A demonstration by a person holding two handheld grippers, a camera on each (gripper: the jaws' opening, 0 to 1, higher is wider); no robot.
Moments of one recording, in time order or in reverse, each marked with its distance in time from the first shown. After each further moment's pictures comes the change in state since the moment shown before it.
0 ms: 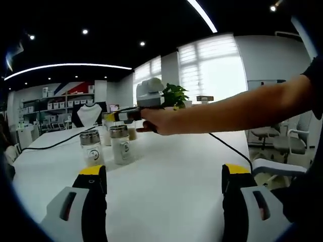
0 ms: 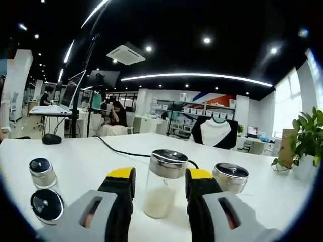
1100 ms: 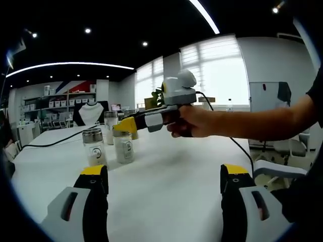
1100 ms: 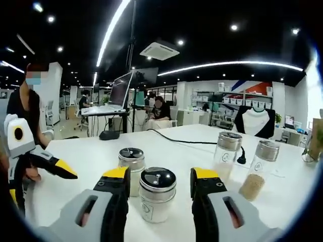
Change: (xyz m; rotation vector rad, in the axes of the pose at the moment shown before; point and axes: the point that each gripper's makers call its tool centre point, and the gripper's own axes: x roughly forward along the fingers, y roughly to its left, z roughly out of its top) left arm -0.004 0.006 0.000 -0.018 -0.008 0.016; right arm -0.095 0.100 0.007 0.116 0.030 0.371
